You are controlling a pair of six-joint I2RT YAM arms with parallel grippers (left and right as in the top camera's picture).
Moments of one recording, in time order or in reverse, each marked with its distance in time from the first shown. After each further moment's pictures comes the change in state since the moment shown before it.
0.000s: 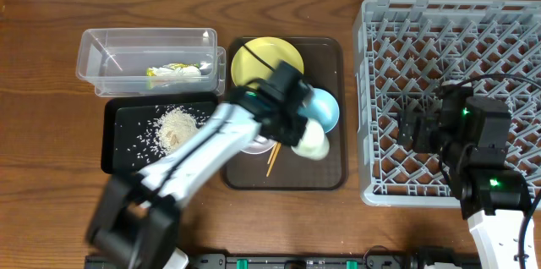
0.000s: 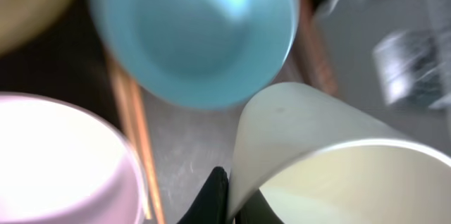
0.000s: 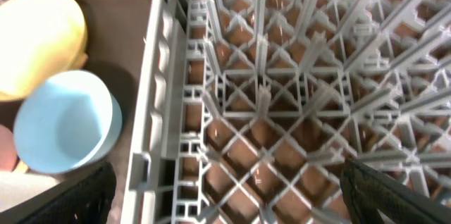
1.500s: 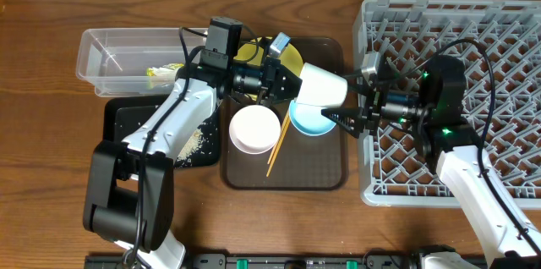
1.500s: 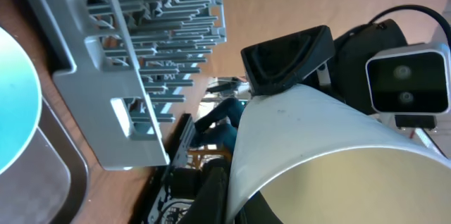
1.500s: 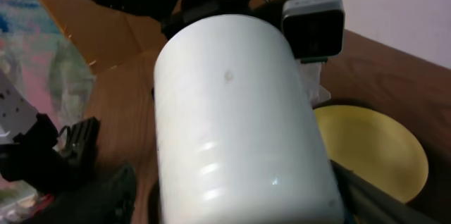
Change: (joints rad) left arm 0.282 0.127 0.003 0.492 1.037 -0.463; right arm 0.154 0.388 0.005 0.703 -1.043 -0.196
